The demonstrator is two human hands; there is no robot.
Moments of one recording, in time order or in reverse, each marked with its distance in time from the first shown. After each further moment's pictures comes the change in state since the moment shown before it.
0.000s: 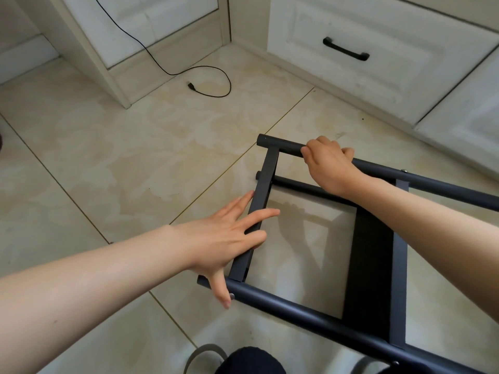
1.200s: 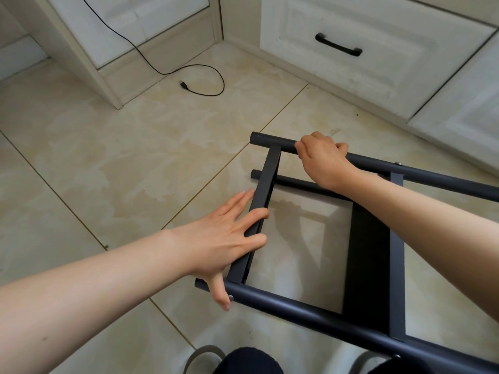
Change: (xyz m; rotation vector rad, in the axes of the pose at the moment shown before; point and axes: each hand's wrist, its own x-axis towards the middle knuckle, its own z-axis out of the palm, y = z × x) left_hand 0.007 0.004 -0.001 0.265 0.079 0.009; right_hand 0.004 -0.003 0.001 0.040 0.040 0.023
